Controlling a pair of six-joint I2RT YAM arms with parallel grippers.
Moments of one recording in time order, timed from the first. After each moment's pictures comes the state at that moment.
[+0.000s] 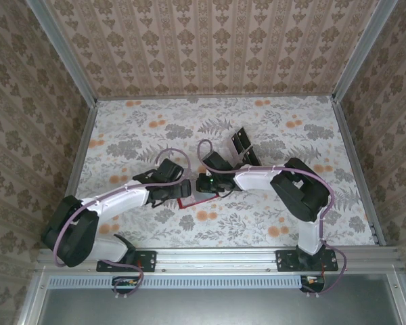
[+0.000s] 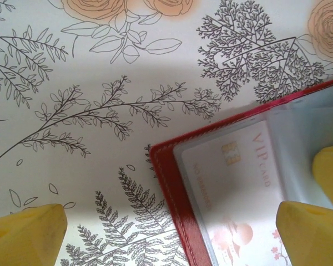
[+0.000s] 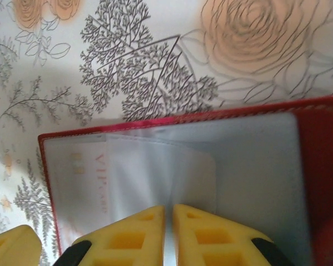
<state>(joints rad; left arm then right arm) -0.70 1.33 0.66 -0.44 -0.14 -0.66 0.79 1.92 1.06 -0.07 -0.21 0.81</state>
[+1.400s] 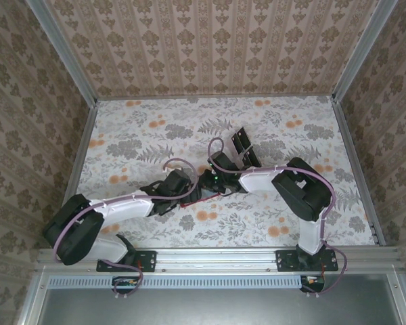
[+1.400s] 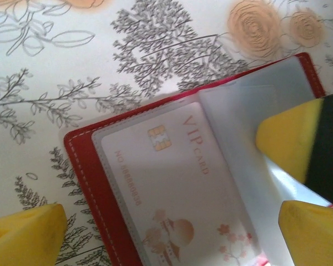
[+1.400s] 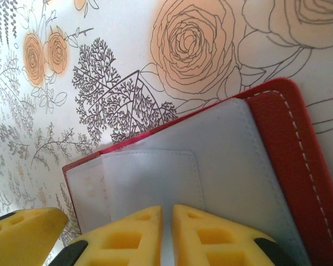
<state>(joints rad) -0.83 1.37 0.54 -0.14 -0.18 -0.77 0.74 1.90 0.98 0.07 -0.24 1.00</state>
